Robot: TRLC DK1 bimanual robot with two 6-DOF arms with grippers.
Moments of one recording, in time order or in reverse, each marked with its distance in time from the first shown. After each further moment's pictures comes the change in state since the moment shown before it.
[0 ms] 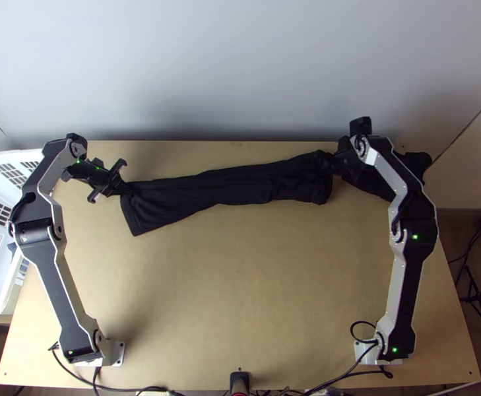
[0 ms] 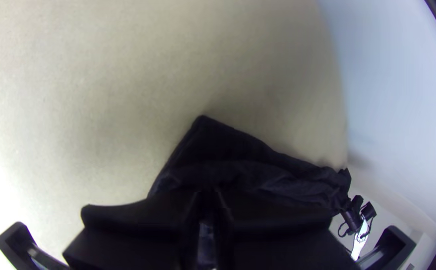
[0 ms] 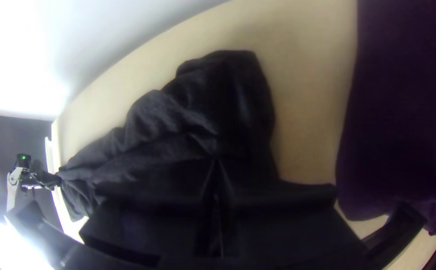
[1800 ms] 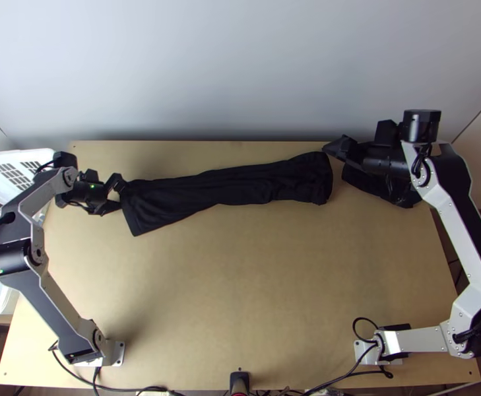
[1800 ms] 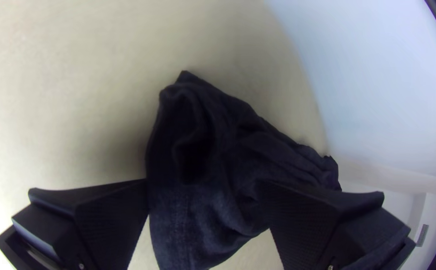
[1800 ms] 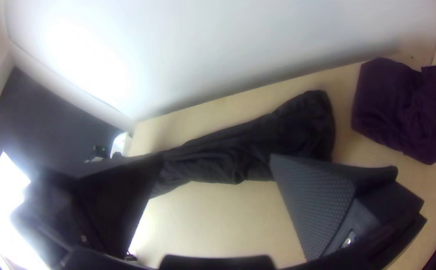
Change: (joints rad) left arm 0.026 -0.315 -0.550 0.476 0.102 0.029; right arm 0.070 -0.823 -0.426 0.048 -0.124 0.118
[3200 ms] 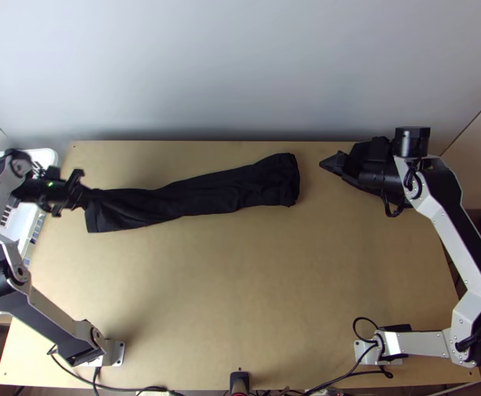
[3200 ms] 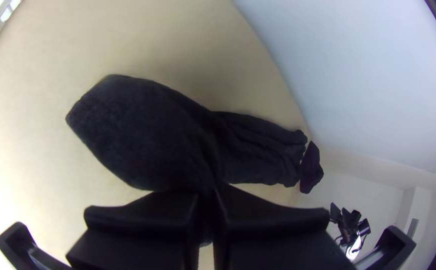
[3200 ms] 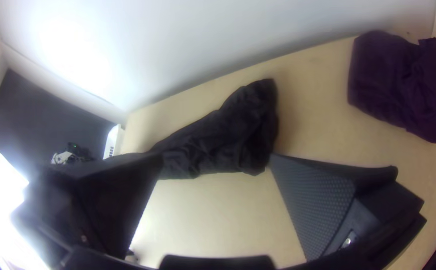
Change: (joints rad) left arm 0.159 -0.171 0.142 -0.485 0.055 0.203; right arm 0.000 -0.045 -0.165 0.057 0.001 0.003
